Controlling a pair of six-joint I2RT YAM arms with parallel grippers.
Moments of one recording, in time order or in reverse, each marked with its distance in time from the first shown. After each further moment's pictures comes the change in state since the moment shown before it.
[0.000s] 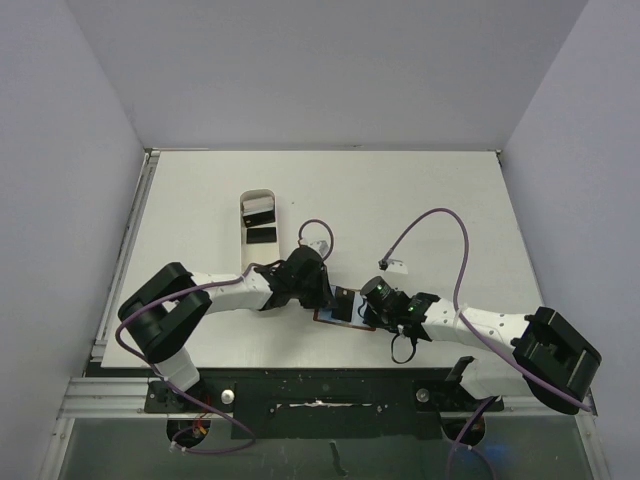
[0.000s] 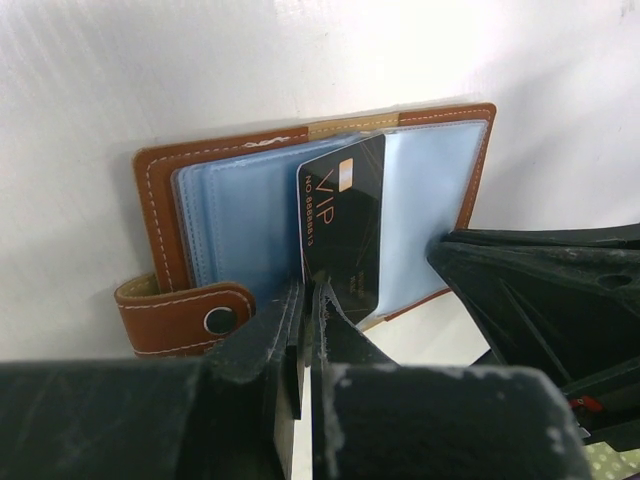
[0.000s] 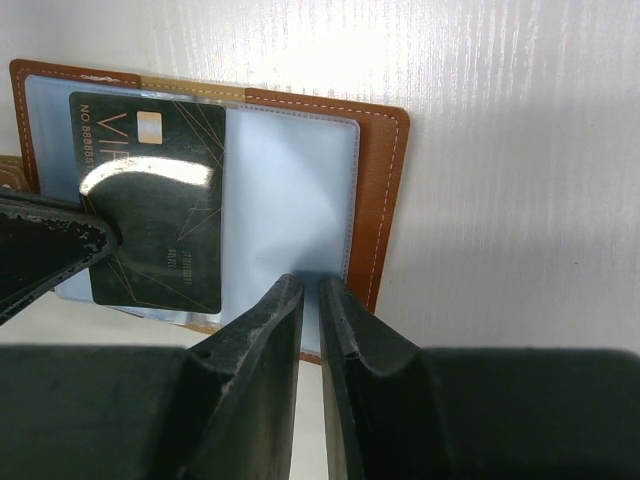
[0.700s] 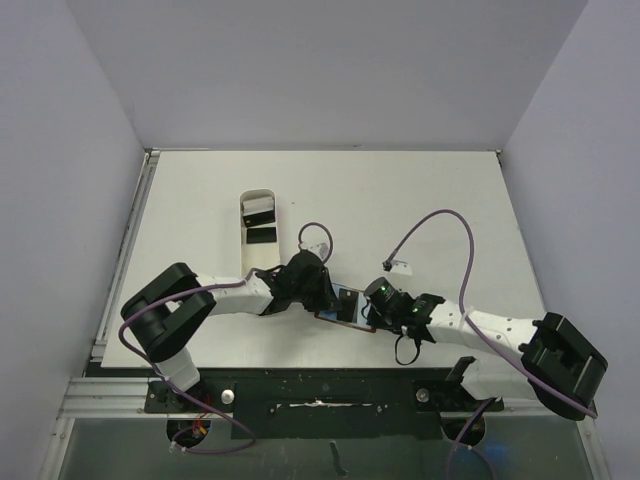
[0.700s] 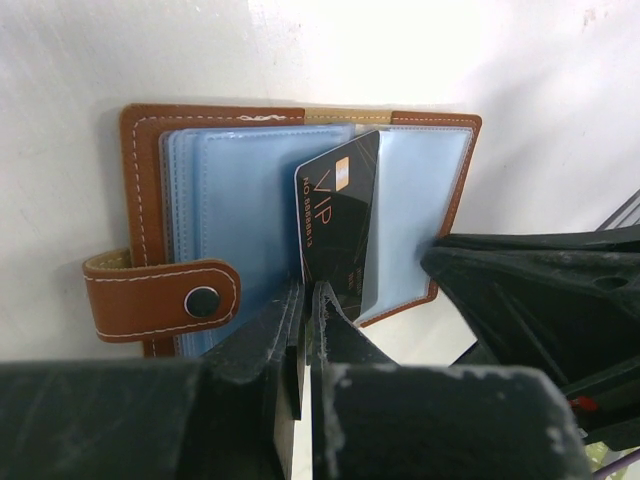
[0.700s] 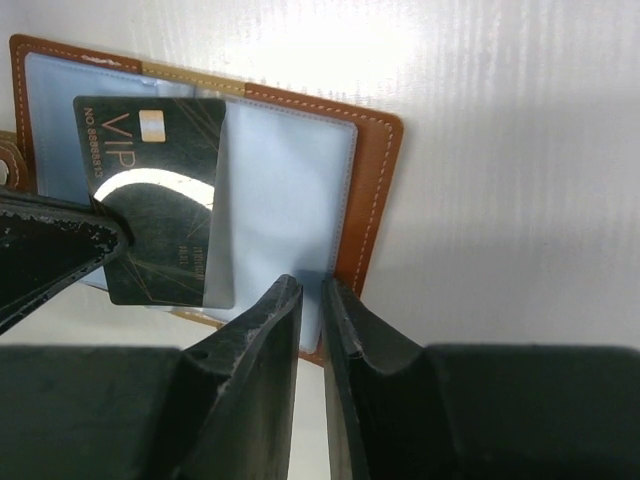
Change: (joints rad) left arm -0.020 0.013 -0.060 0.137 0.010 -0.097; right arm -0.006 -0.036 -0.010 -0.033 0.004 0.006
